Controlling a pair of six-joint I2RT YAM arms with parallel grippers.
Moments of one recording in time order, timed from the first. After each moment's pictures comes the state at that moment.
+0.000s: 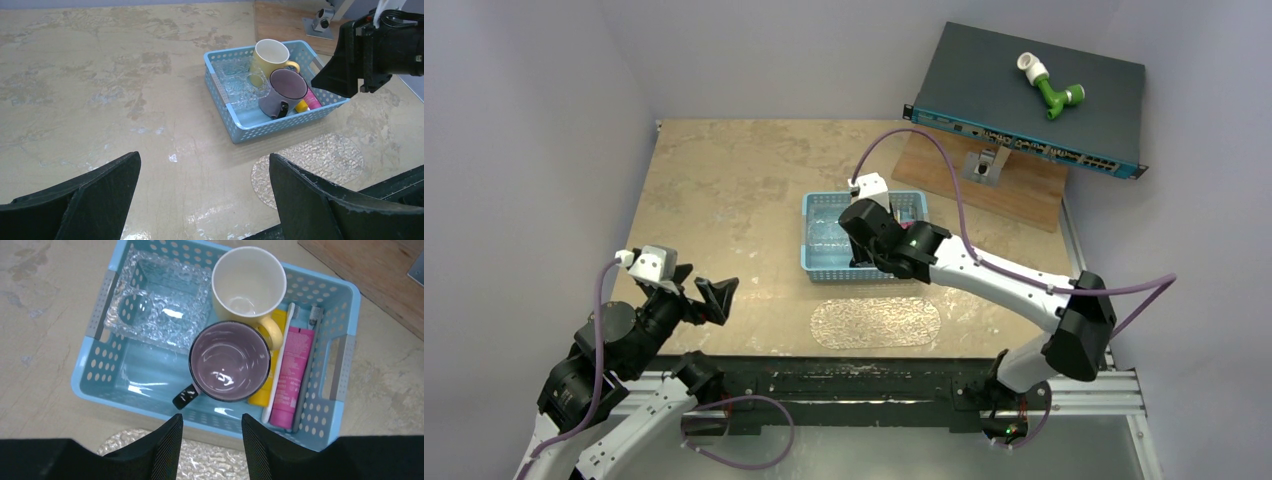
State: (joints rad) left arm -0.68 0.23 0.89 -0.85 -0.32 -0.23; right arm 0.99 1.47 1.26 -0.65 0.58 0.49
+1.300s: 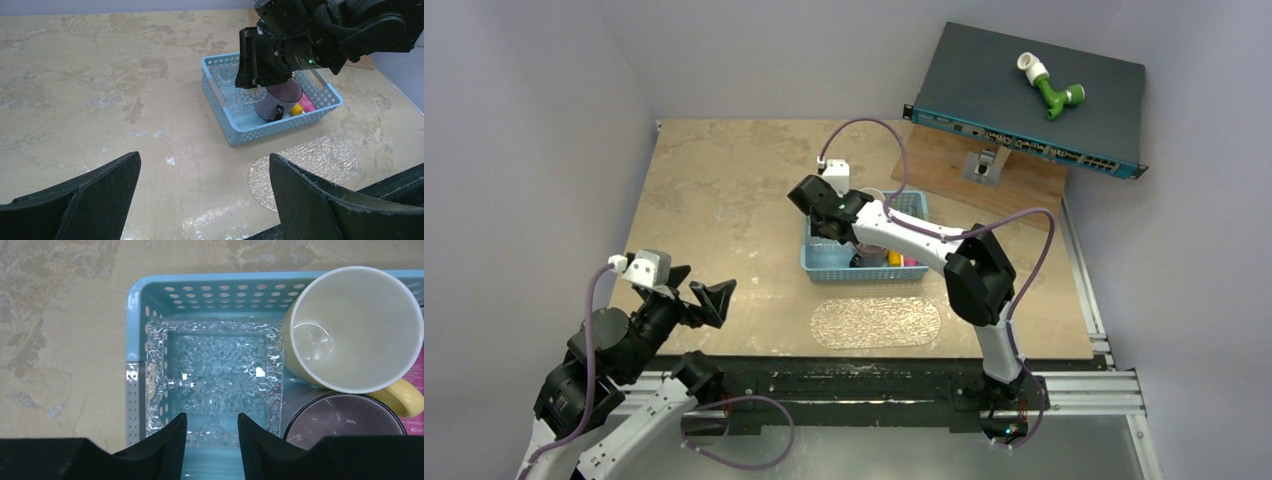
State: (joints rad) left arm -0.68 0.19 0.89 -0.85 -0.31 -0.23; right arm 0.92 2.04 1.74 -0.67 0.56 0.75
